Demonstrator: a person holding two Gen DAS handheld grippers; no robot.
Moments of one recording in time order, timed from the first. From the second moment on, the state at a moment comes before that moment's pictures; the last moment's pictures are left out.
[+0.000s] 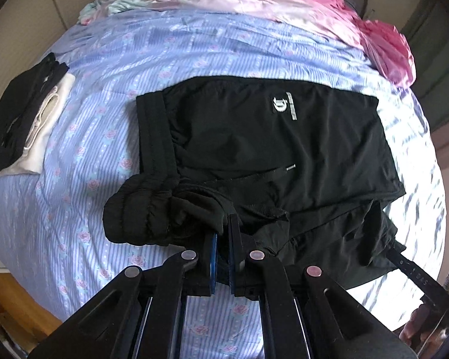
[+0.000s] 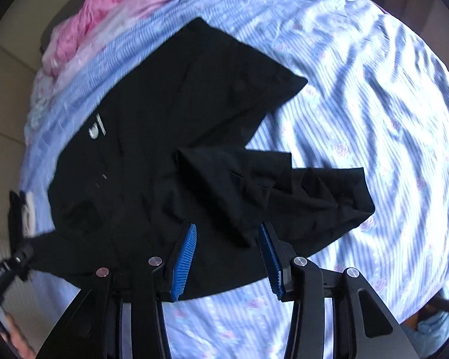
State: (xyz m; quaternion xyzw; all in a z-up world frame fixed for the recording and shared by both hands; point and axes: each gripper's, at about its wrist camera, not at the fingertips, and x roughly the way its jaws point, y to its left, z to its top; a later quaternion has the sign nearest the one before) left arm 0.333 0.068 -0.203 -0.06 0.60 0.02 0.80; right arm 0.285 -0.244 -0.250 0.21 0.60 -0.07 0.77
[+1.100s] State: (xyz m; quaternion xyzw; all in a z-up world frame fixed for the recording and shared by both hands) left arm 0.327 0.049 -0.203 -0.05 0.59 0.04 0.80; right arm 0.302 -0.284 -0.204 0.19 0.54 -0.10 0.82
